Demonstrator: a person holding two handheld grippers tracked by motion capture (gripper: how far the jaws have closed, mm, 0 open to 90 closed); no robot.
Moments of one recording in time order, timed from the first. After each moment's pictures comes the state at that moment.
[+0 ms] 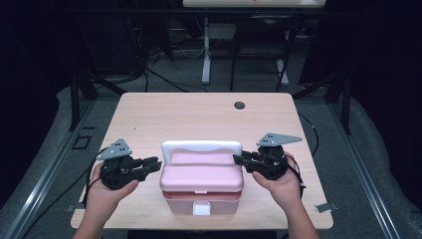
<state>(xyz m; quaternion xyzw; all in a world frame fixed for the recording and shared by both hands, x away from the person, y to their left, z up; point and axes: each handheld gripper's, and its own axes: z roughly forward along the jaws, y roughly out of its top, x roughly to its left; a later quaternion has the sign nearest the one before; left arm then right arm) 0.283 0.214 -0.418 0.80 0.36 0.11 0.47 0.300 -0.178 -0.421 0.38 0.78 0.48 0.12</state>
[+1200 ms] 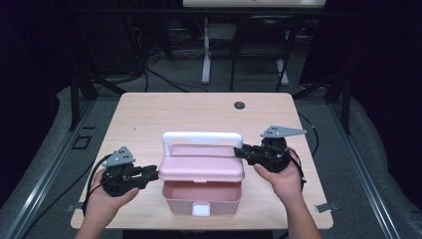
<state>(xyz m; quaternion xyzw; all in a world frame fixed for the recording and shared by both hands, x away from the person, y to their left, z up) 0.276 0.210 -0.434 0.82 0.36 0.11 0.44 0.312 -0.183 -0.411 0.39 0.76 0.51 0.10</state>
